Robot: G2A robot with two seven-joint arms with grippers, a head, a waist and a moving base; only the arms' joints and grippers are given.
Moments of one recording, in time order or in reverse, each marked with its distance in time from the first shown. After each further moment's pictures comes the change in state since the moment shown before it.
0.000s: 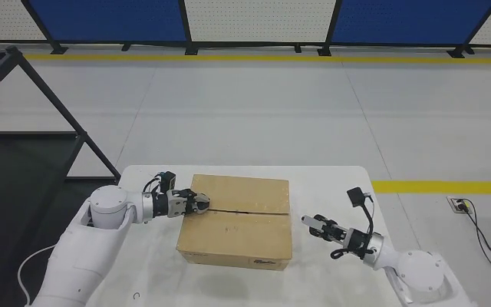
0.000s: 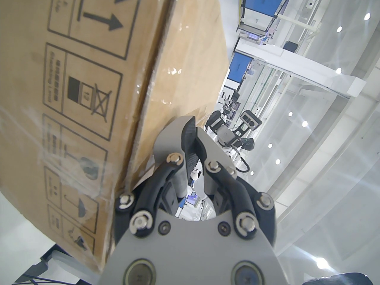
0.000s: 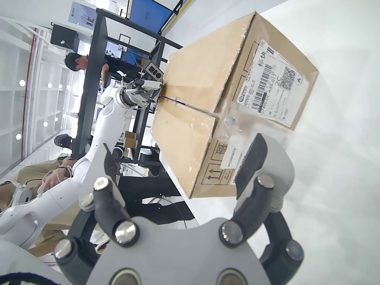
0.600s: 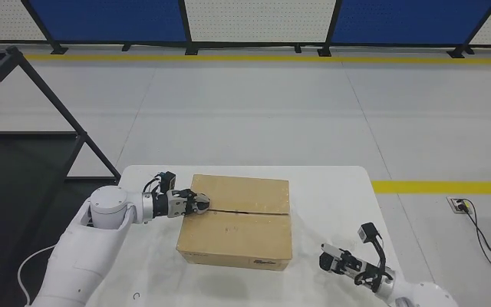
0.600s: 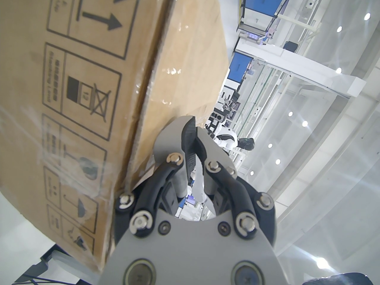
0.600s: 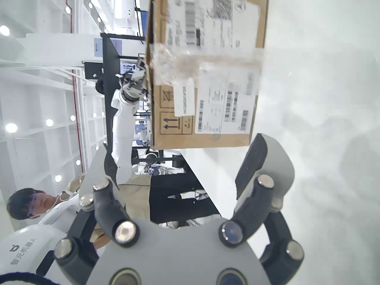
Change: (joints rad) left arm 0.000 0.000 0.000 0.000 0.000 0.000 0.000; right arm -0.154 0.010 0.053 0.196 0.221 -0.085 0.093
